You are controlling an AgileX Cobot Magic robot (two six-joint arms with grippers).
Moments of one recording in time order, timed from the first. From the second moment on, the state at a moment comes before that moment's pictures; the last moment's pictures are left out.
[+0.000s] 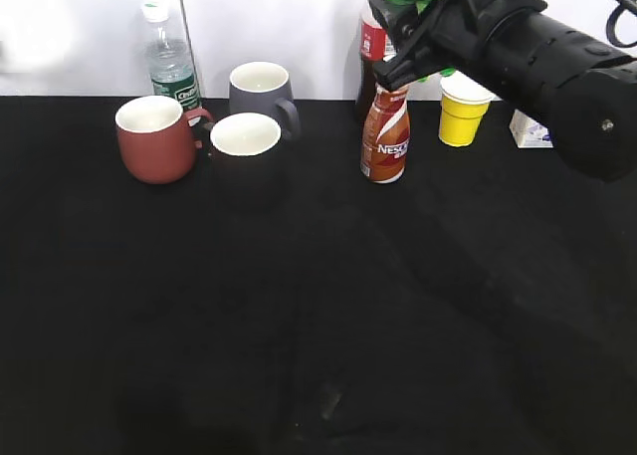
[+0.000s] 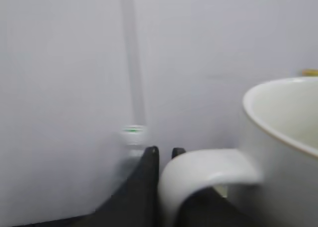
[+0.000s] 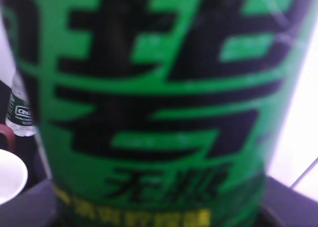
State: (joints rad) left arm 0.02 1.63 -0.64 0.00 -1.09 0.00; right arm 0.51 1.71 -0.89 0.08 -0.76 -0.46
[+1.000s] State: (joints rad) left arm 0.09 2.42 -1.28 0.15 -0.94 -0.09; right arm 0.51 1.71 -0.89 0.08 -0.66 -0.35
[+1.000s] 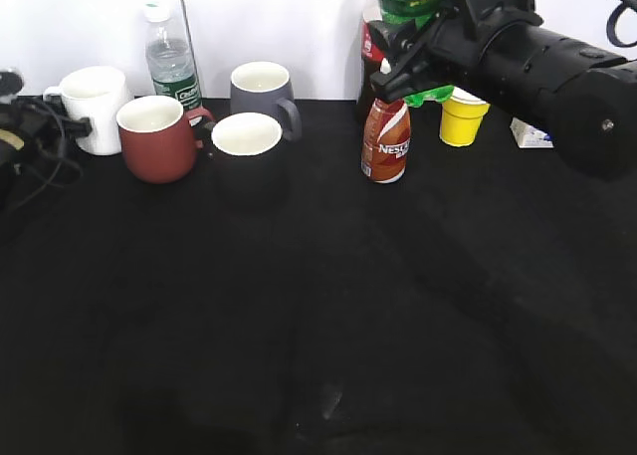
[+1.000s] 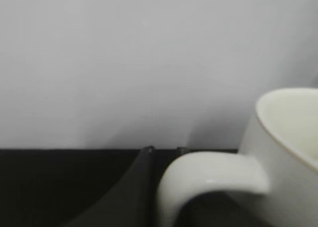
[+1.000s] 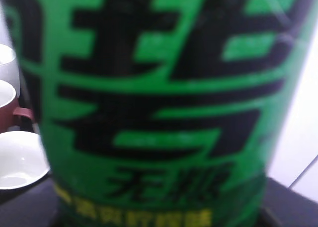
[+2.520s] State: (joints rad) left arm -0.21 1.55 -0.47 0.24 -0.50 -0.27; right arm 0.20 1.99 -0.77 0.14 -0.64 -0.07
